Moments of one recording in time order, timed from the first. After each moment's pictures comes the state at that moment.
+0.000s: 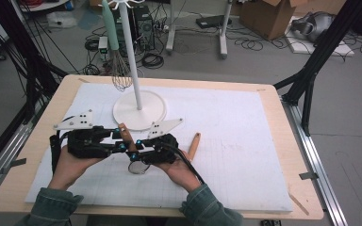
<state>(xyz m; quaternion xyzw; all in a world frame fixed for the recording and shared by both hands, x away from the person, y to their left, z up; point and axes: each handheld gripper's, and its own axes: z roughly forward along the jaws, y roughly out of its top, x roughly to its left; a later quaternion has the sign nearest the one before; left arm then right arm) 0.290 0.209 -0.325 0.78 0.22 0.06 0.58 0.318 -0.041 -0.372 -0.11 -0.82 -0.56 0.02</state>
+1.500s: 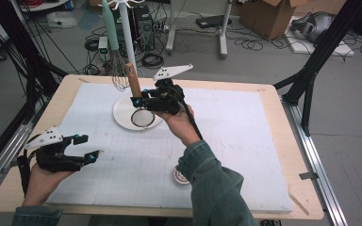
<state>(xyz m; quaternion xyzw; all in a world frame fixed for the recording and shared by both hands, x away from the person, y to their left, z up) 0.272 0.288 -0.377 0.77 0.33 0.15 0.53 0.399 -0.048 -0.273 -0.17 -0.80 -0.57 -0.04</state>
